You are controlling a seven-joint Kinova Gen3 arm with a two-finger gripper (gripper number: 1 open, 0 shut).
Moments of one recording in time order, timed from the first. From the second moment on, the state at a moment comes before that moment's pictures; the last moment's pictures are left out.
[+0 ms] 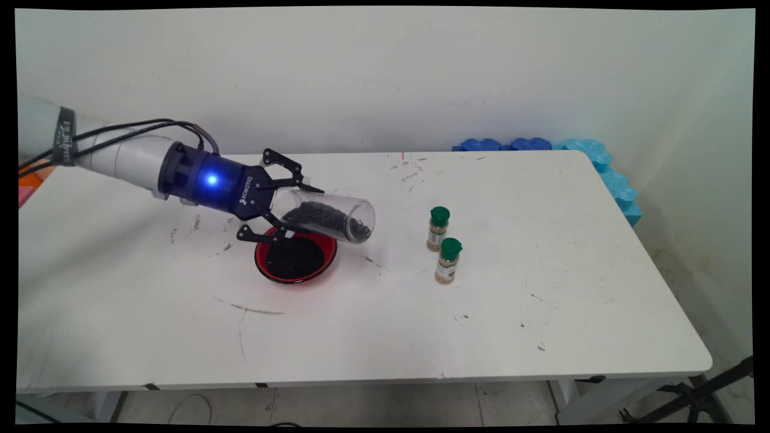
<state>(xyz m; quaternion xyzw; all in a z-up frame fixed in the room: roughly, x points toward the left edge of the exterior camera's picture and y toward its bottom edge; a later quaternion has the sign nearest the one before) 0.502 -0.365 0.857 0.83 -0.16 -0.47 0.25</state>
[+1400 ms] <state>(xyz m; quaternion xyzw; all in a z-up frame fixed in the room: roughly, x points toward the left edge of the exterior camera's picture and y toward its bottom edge) 0.496 -0.389 0.880 0.67 -0.56 -0.31 0.38</state>
